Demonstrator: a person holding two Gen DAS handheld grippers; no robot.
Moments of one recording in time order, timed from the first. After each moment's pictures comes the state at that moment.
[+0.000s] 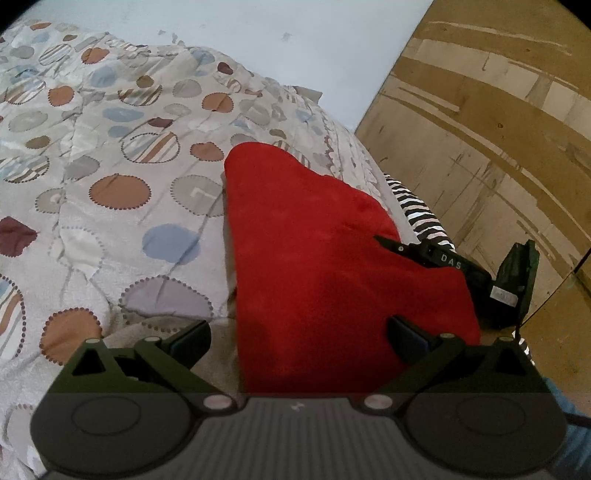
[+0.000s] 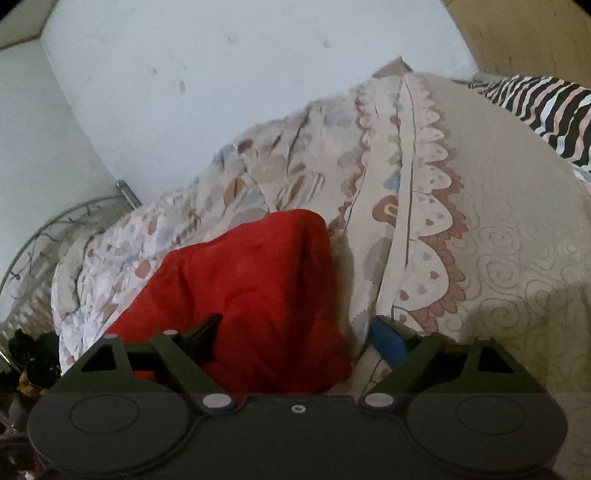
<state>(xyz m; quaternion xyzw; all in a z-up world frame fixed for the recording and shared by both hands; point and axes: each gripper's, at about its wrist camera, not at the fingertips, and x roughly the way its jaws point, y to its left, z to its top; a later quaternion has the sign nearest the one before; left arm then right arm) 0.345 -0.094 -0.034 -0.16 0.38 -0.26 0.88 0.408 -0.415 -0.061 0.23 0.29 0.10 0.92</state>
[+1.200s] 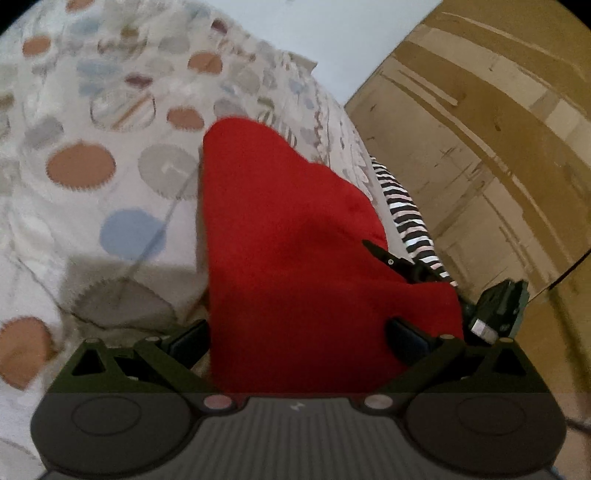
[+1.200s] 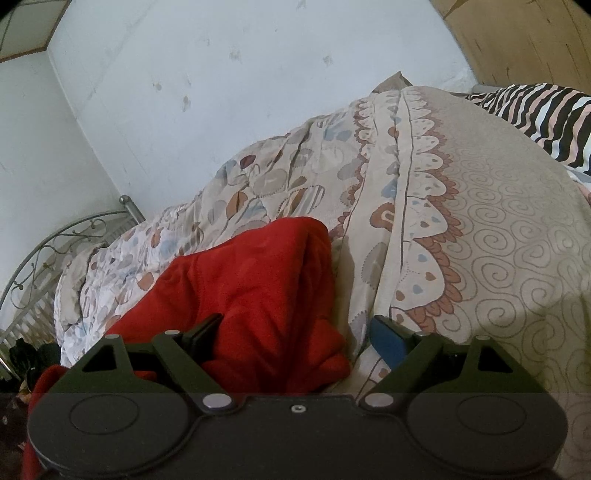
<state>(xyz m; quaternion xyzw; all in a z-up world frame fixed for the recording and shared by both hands) 0.393 -0.098 -0.043 -0.22 0.44 -0.30 0.82 0.404 -0.417 -0.064 0.24 0.27 0.10 0.93</state>
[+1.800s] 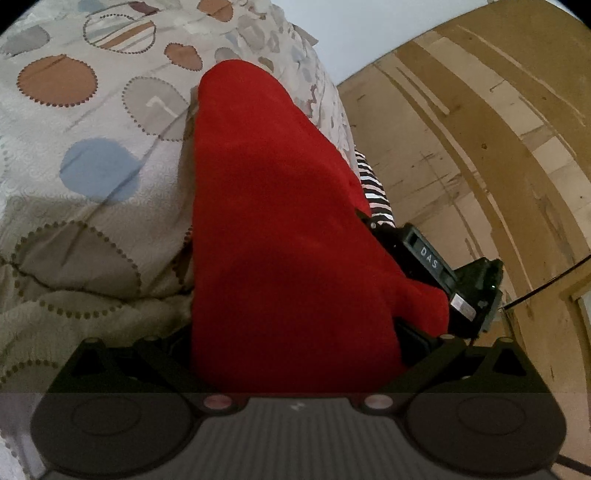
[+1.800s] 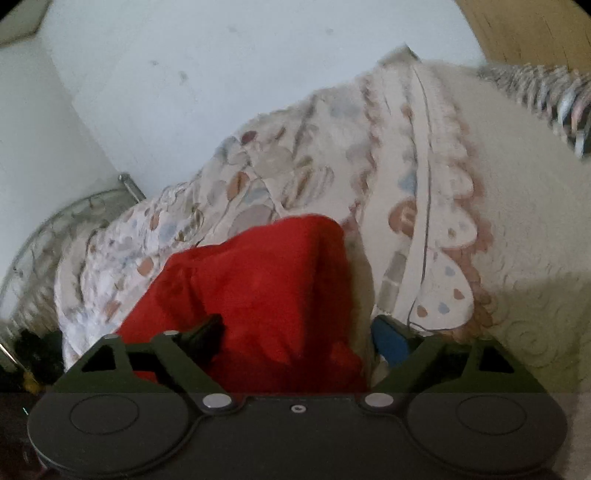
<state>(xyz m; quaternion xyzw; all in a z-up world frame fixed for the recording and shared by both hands) 0.411 -0.100 -0.082 -0.30 0.47 -0.35 0.75 0.441 -0.415 -0.057 0.25 0.32 0.12 0.91</state>
